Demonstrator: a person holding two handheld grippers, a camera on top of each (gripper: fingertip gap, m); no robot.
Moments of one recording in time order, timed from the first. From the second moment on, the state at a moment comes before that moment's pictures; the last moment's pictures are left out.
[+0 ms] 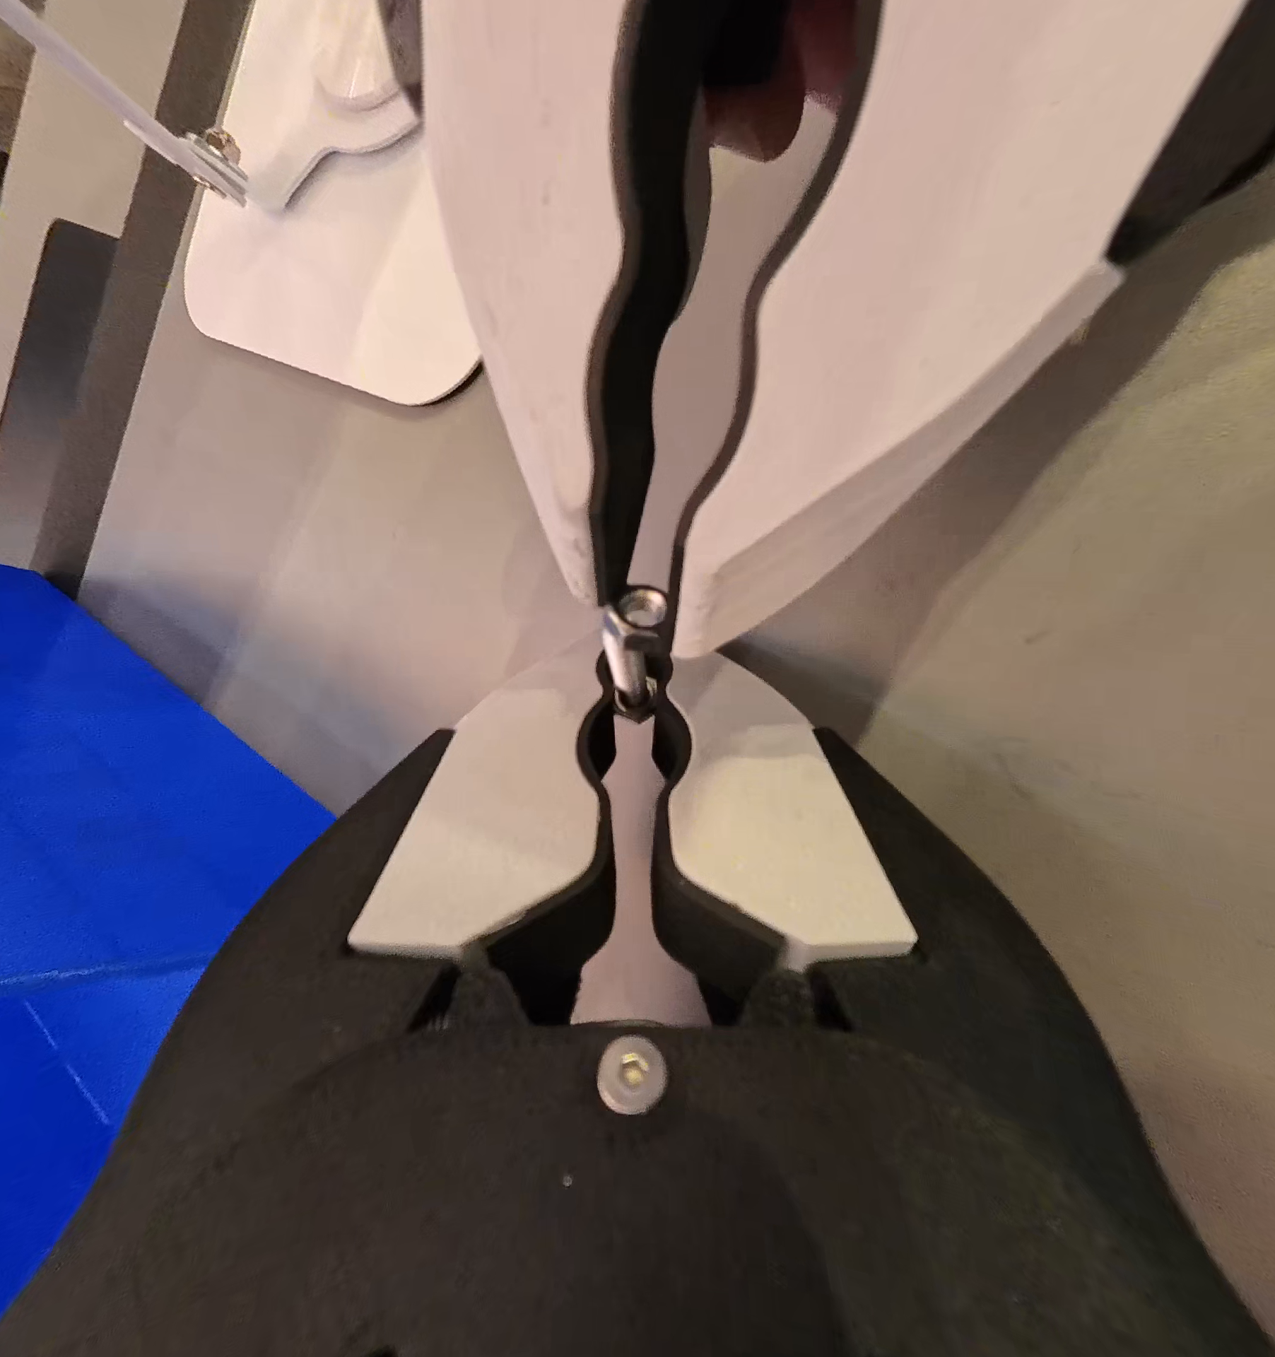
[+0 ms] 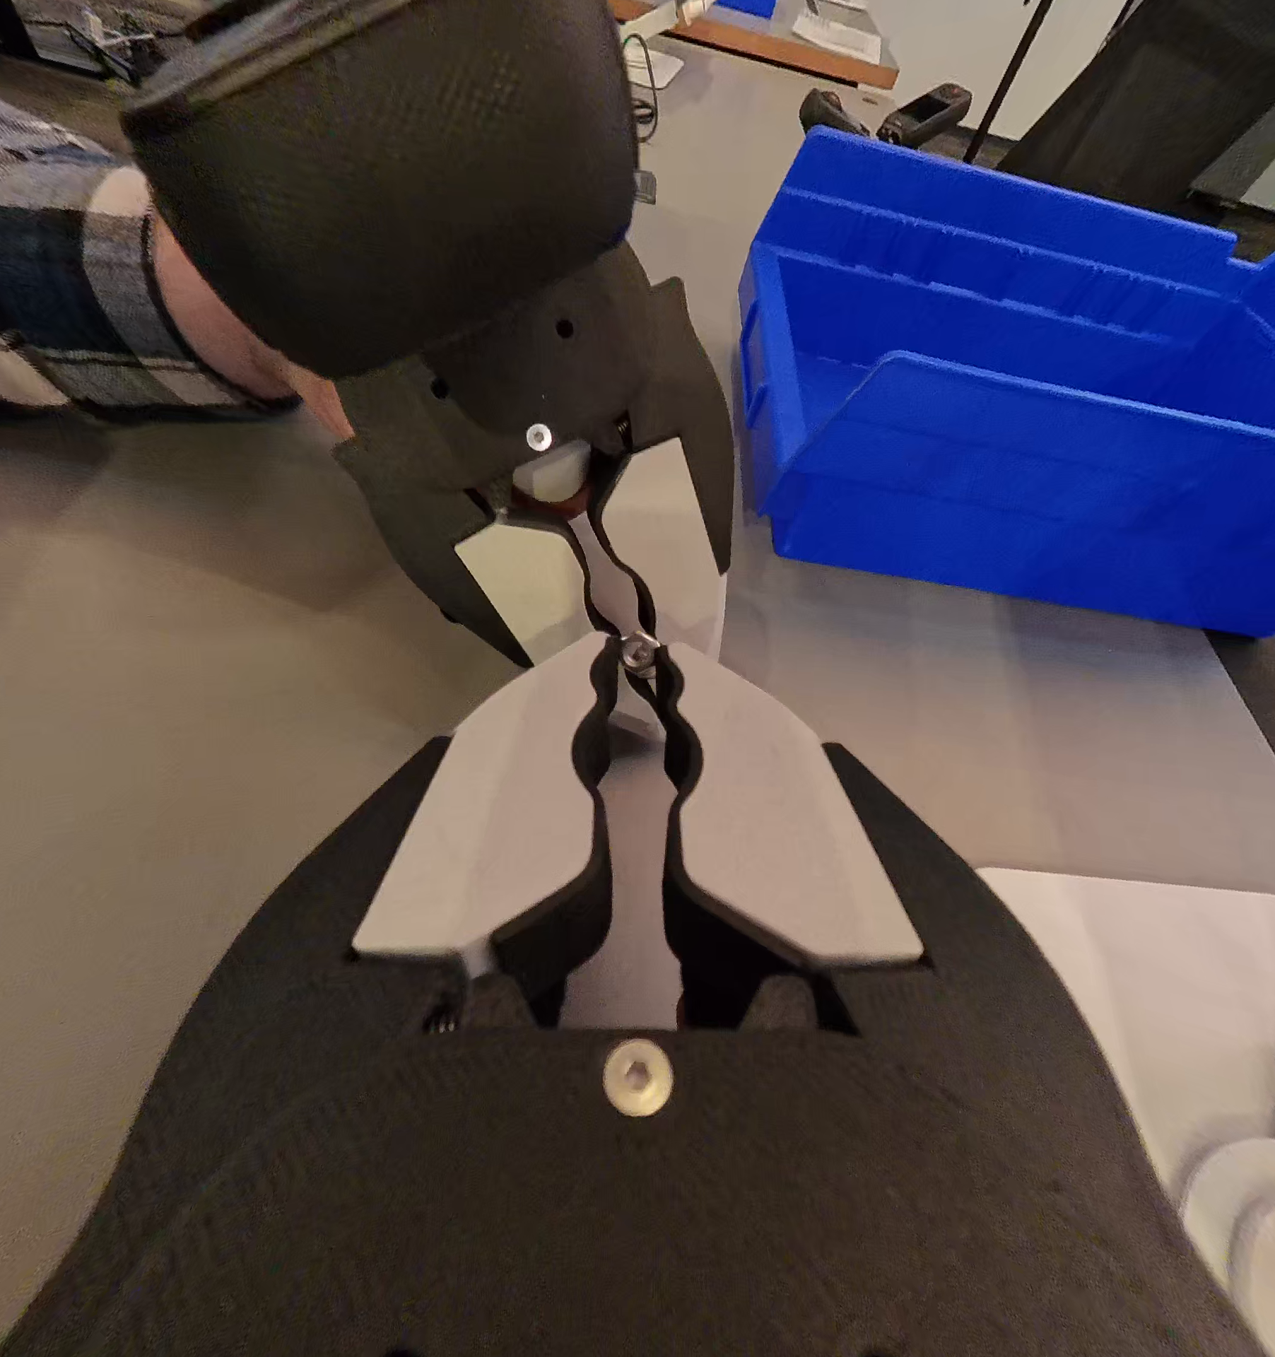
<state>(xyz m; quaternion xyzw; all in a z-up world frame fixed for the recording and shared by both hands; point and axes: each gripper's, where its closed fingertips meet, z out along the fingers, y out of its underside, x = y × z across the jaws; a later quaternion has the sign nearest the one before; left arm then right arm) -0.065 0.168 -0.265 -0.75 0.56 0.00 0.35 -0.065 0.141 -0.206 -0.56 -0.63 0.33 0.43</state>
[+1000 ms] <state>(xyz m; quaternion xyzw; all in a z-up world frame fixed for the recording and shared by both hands) -0.067 0.171 -0.263 -0.74 0.57 0.04 0.36 -0.065 0.143 -0.205 -0.56 -0.63 0.32 0.43</state>
